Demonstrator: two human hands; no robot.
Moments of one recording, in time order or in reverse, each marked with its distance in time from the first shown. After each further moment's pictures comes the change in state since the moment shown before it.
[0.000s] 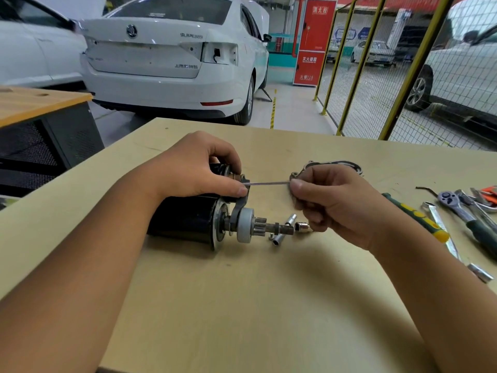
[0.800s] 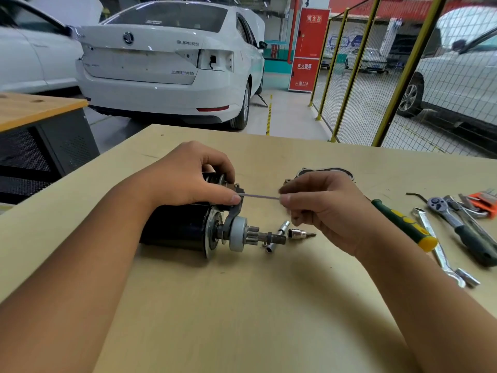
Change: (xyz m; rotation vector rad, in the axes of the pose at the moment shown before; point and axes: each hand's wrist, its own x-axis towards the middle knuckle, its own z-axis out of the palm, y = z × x) left_hand -0.002 0.004 -0.003 -0.004 -0.023 -0.039; right_hand 0.002 -0.001 0.006 0.045 0.143 -0.033
